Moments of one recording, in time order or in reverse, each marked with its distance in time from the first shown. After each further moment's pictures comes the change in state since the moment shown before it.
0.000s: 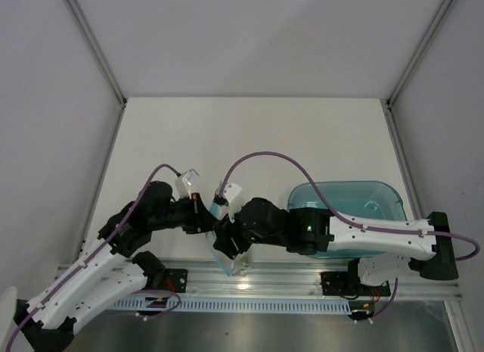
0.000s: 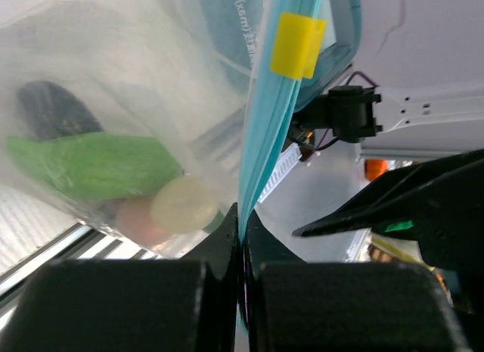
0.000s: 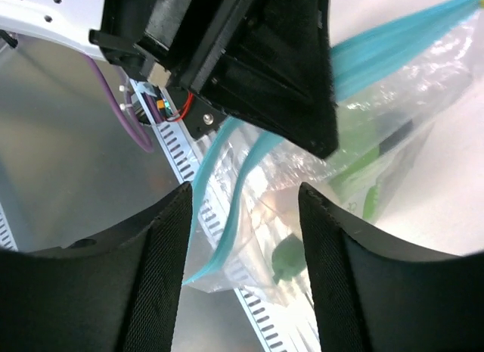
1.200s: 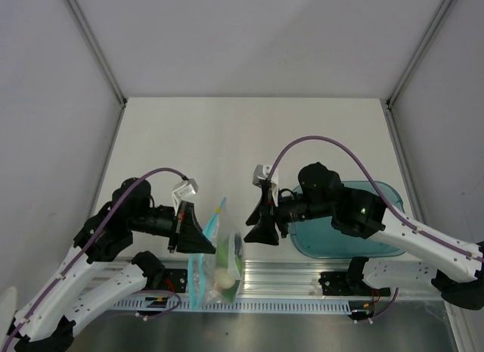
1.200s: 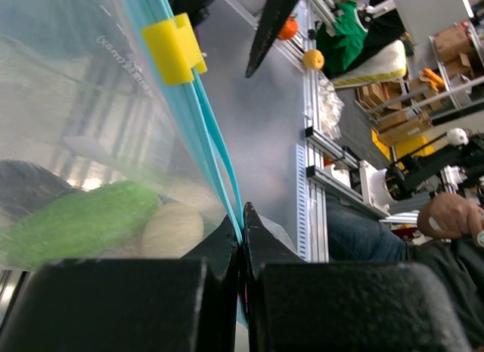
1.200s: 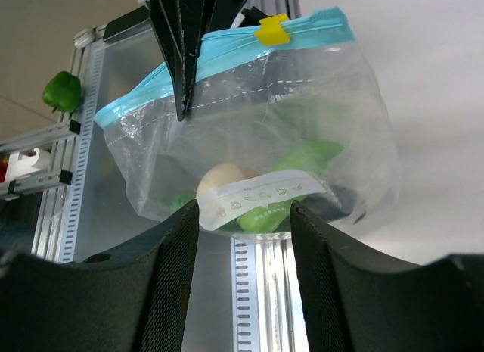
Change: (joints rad) left arm 0.000 -0.032 0.211 -0.119 0.527 0.364; right arm -0.320 -0.287 -0.062 -0.041 -0.639 -0.257
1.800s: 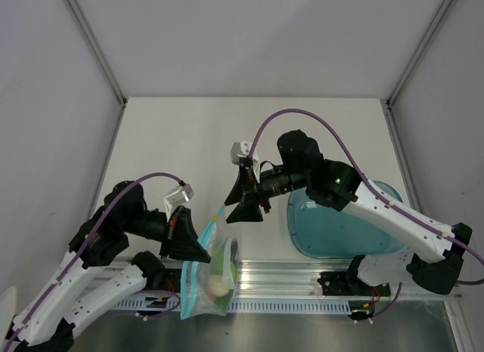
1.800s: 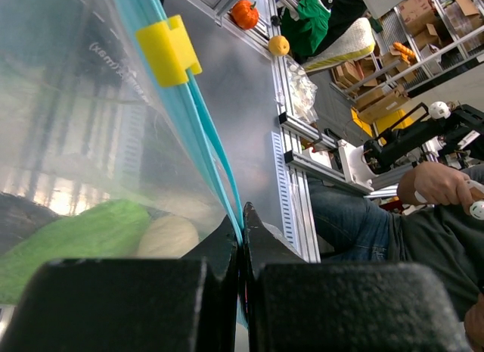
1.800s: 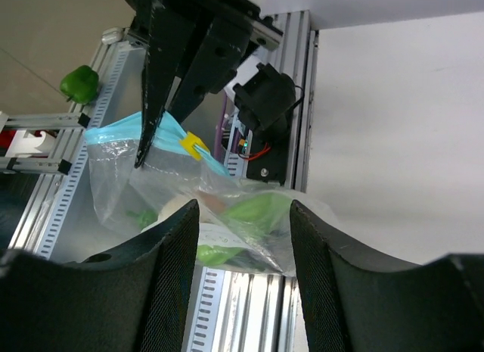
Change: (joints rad) left arm 0.000 -0.041 0.000 0.049 0.139 -0.011; right arm -0.093 0.237 0.234 0.028 -0.249 -0.176
